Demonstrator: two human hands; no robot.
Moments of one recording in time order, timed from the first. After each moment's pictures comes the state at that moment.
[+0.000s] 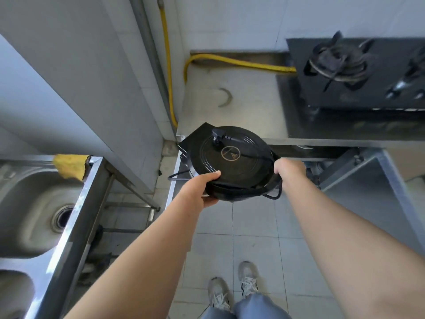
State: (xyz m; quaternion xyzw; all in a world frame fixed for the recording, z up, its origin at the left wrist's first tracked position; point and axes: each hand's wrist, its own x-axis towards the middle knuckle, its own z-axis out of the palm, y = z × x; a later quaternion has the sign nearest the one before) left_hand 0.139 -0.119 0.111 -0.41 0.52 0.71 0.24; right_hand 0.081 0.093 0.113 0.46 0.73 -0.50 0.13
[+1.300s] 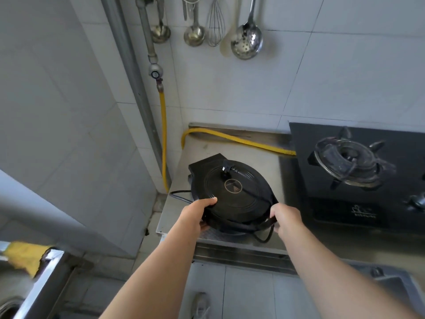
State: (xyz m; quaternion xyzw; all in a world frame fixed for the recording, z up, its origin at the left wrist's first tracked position) left_hand -0.122 -0.101 0.125 -0.43 0.52 0.72 0.18; right_hand -0.150 0.112 0.136 0.48 0.66 -0.56 0.14
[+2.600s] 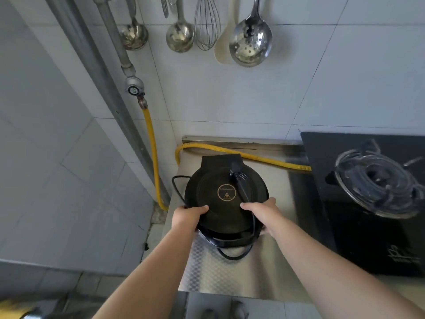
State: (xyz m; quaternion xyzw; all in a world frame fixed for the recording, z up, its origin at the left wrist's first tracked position) left_hand -0.255 -0.143 0.106 -0.44 0.66 0.59 0.16; right_hand -0.282 0.057 0.127 0.33 0.75 -0.49 0.28
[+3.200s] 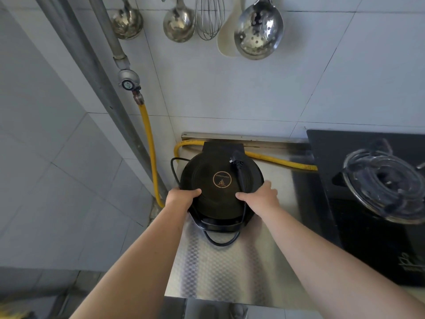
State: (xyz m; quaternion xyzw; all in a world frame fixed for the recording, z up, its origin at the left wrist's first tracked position) left_hand -0.311 -0.168 0.116 -0.43 0.70 0.54 0.17; right_hand -0.319 0.036 0.124 0.28 0.86 -0.37 0.22
